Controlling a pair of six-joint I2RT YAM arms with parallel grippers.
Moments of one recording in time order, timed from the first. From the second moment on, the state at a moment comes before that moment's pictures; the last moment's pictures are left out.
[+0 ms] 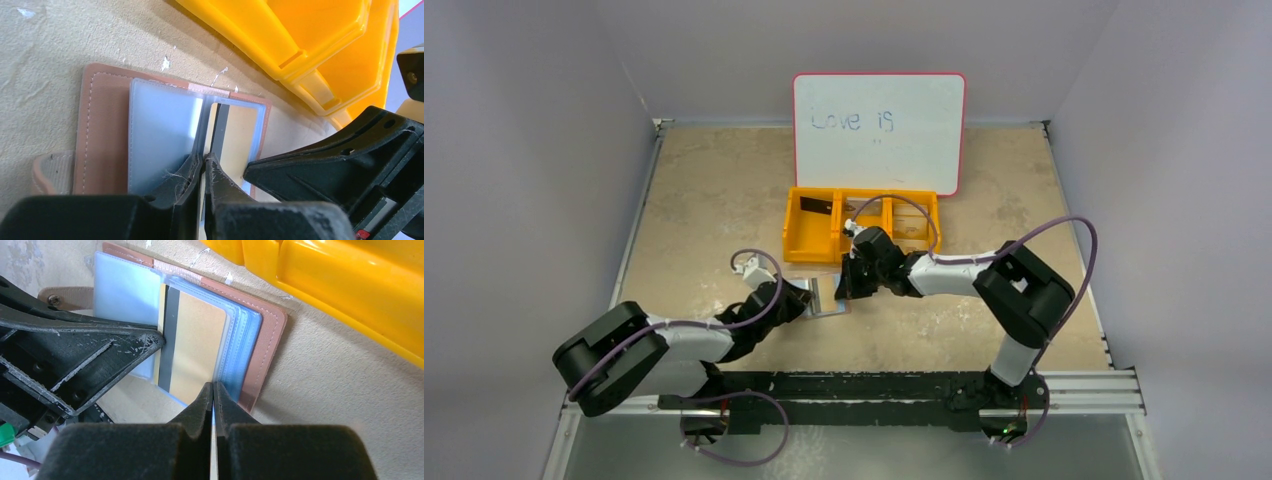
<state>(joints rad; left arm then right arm) -0.82 1.26 0.14 0.53 -0.32 -1.25 0.84 1.74 0.84 0.05 -0.21 0.67</state>
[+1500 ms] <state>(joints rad) -0.81 1.06 0.15 0.27 -0.33 -1.19 0.83 1.79 0.87 0.10 -0.22 0.71</state>
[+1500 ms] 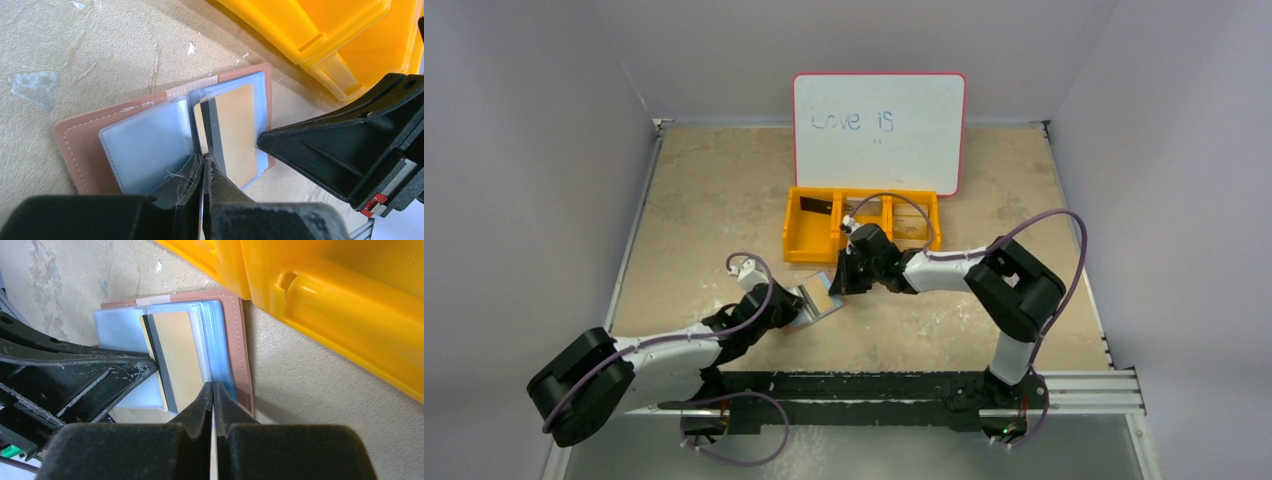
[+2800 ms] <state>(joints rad) -0.81 0.86 0.18 -0.08 -0.41 -1.22 0.83 1.79 0.89 0.09 -0.22 0.70</state>
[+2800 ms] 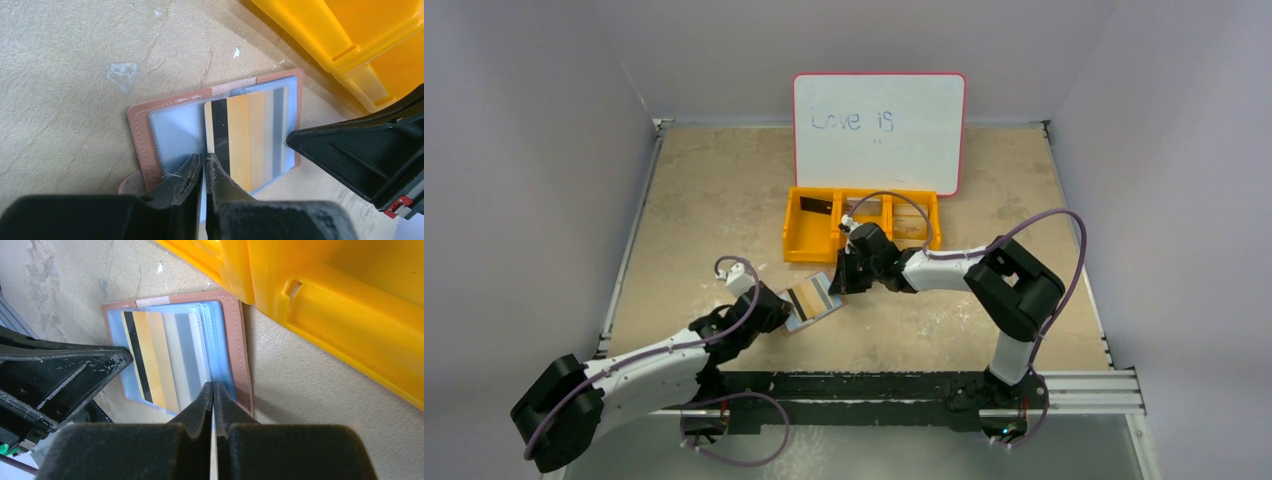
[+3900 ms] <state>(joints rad) -0.81 1.04 0.03 0.46 -0.35 -1.42 0.83 1.80 0.90 0.08 -0.22 0.68</state>
